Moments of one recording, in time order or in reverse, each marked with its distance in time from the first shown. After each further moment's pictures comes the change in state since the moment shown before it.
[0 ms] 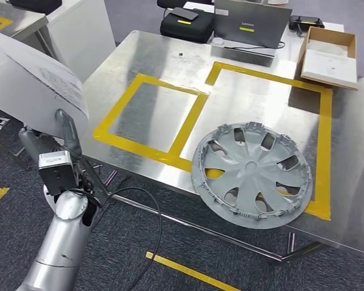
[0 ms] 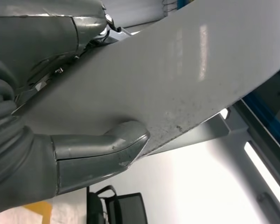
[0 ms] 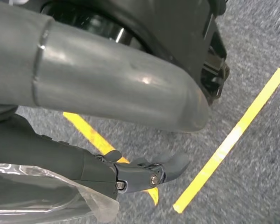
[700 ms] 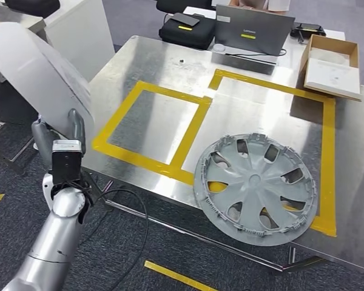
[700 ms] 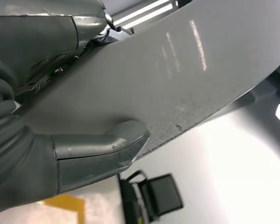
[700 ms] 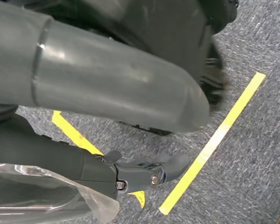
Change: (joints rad) left arm -0.018 0.093 -0.021 0.054 -0.088 -0.085 0.177; right arm -0.001 0.001 -0.017 0.000 -0.015 0.010 -0.001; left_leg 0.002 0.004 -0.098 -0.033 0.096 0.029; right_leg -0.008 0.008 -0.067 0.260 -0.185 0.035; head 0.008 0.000
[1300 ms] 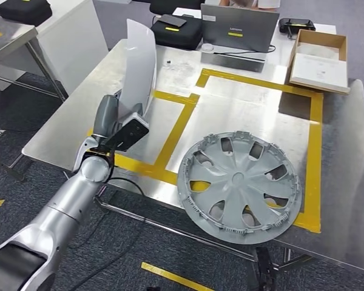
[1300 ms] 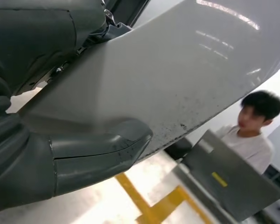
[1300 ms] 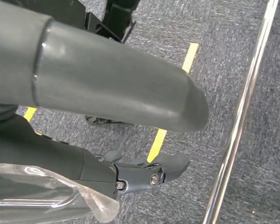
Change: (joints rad) left arm -0.360 -0.002 -0.160 0.517 -0.140 -0.283 0.098; right arm -0.225 -0.020 -0.109 -0.001 -0.167 -0.014 0.186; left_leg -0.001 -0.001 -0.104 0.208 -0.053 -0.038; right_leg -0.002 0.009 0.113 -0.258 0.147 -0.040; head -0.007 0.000
